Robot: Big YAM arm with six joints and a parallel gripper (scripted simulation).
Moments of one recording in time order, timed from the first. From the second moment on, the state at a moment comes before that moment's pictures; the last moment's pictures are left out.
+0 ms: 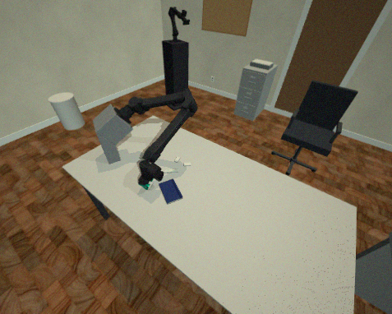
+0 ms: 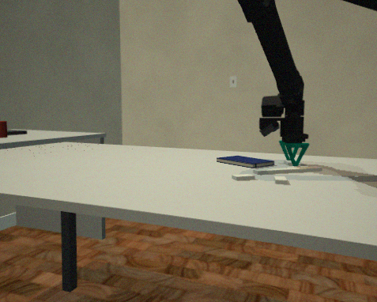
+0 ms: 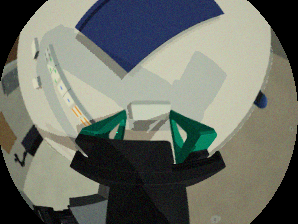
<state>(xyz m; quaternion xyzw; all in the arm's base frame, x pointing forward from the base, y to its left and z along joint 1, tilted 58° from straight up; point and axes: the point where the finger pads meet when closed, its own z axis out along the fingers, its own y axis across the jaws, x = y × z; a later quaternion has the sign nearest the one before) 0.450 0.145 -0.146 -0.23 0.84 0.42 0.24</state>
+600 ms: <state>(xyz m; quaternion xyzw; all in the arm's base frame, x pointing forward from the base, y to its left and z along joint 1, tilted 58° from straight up) 0.450 0.145 -0.146 -0.23 0.84 0.42 0.24</state>
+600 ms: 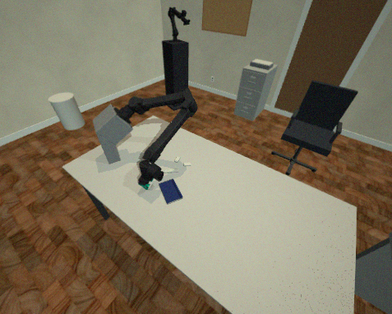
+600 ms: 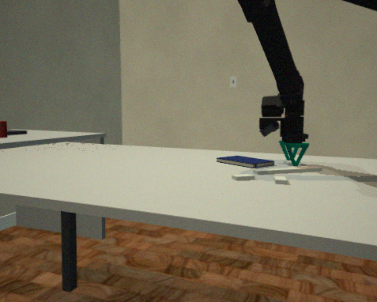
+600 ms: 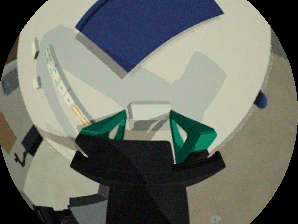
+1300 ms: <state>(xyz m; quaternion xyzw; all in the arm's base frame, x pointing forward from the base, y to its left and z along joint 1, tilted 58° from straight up) 0.450 0.145 -0.146 -0.23 0.84 0.42 0.24</state>
